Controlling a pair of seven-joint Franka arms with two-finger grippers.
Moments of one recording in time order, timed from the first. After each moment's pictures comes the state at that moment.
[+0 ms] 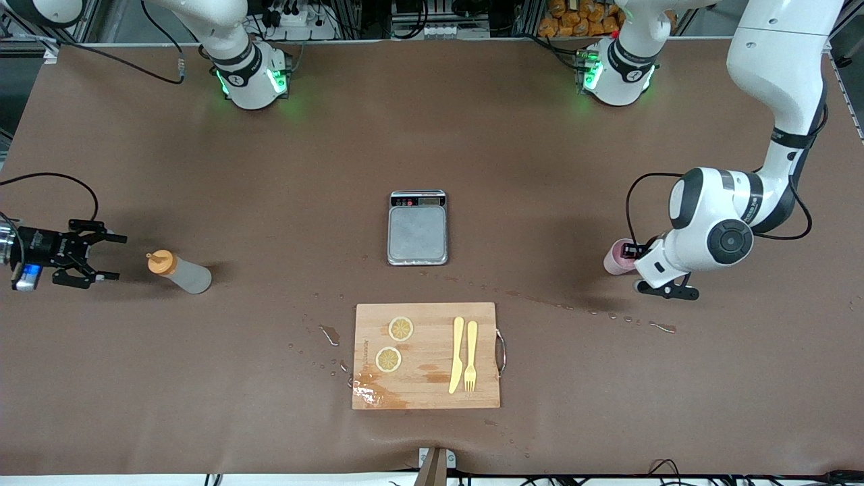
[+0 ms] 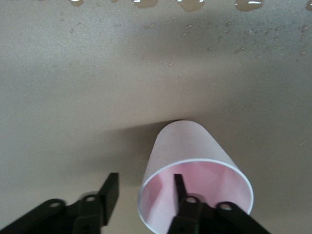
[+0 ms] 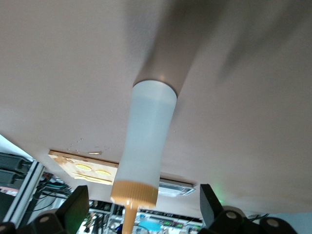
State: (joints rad) left arm 0.04 0.45 -0.15 -1.98 0.10 2.18 0.00; right arm -0.57 0.67 -0.01 -1.56 0.74 1.58 0.51
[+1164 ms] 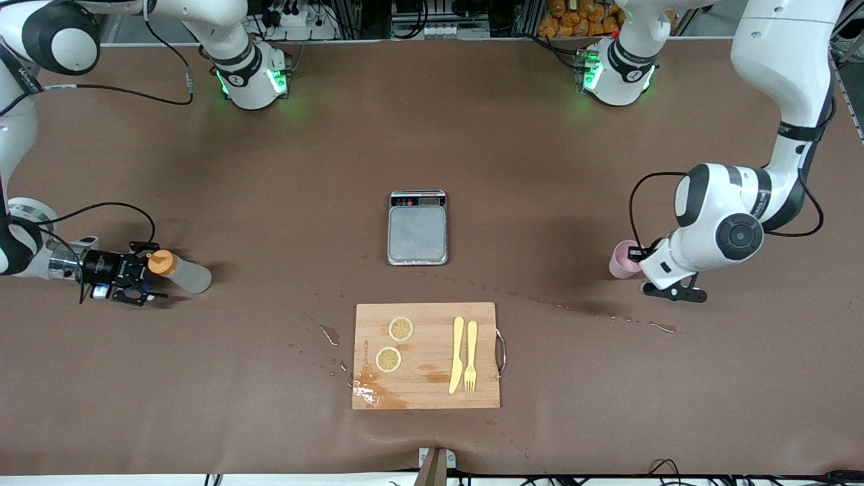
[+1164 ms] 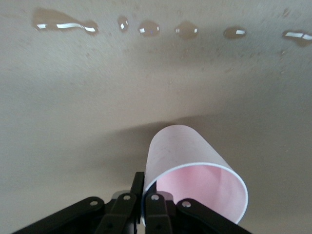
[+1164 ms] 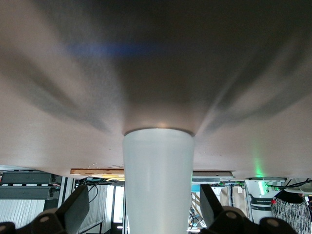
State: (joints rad) left arm 0.04 0.41 -0.16 -1.96 0.10 2.19 0.00; right arm -0.55 0.88 0.01 -1.55 0.93 1.64 0.59
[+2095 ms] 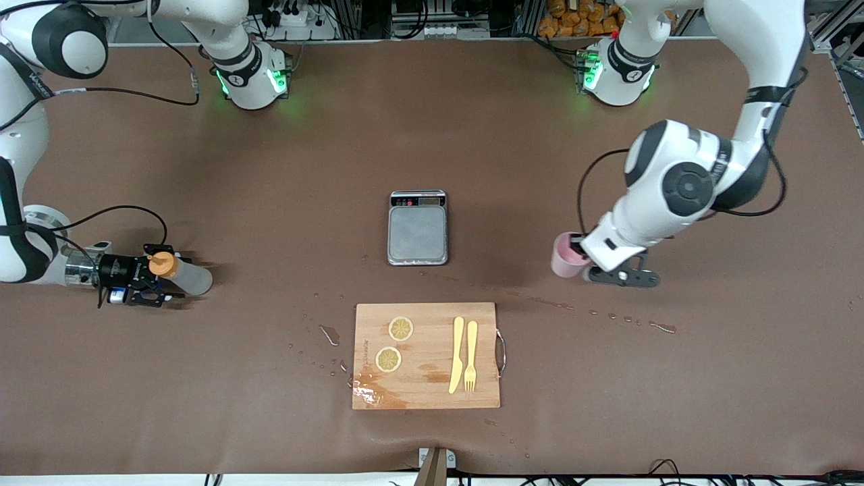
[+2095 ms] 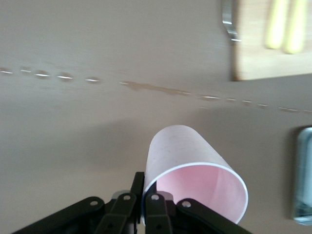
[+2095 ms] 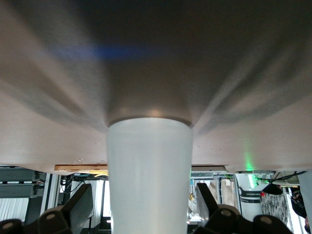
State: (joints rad) left arm -0.02 0.33 -0.41 -1.84 0.03 2.11 -0.32; right arm -0.51 0.89 0.01 -1.56 0.93 1.61 0.59
